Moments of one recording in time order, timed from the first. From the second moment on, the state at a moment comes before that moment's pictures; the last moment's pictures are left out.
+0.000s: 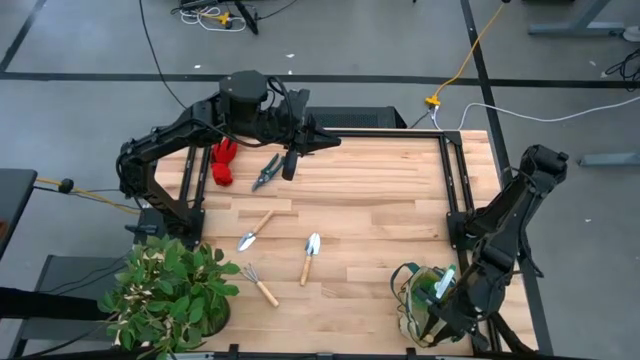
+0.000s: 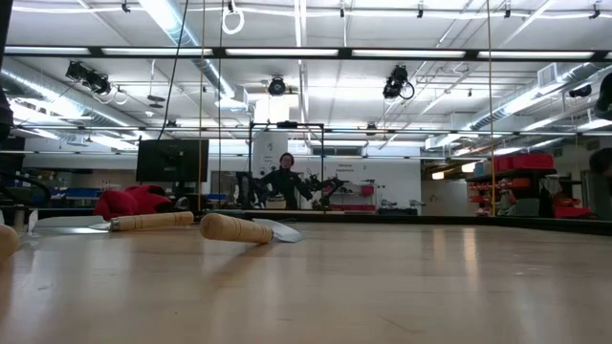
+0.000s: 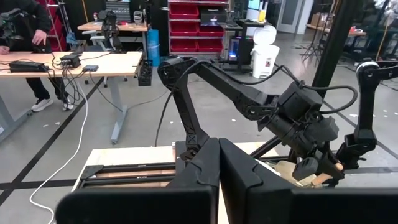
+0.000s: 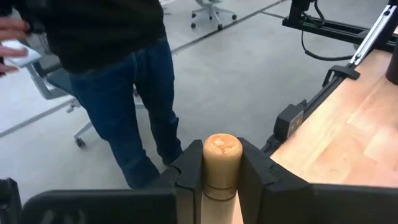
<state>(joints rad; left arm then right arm) 0.19 1.60 2.02 -0.54 0.28 0.01 1.00 1.19 0.77 0.03 0.06 0.14</state>
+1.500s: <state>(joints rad) 0.20 1.51 2.02 -0.55 0.27 0.01 0.88 0.98 0.76 -0.10 0.25 0.23</state>
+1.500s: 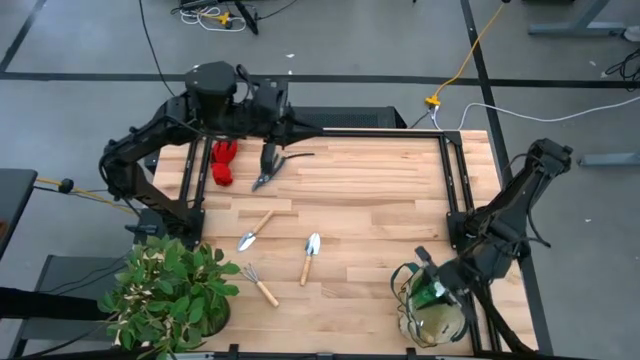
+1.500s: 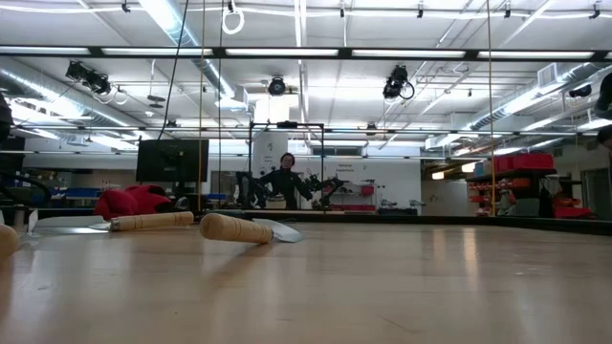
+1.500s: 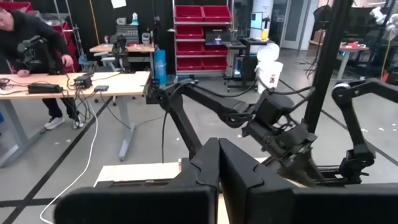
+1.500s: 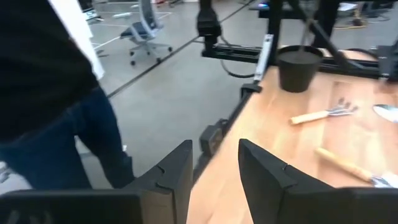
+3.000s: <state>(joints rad) 0.20 1.50 2.02 -0.70 0.12 -0.02 0.68 0.94 0.83 -0.10 0.38 0.27</state>
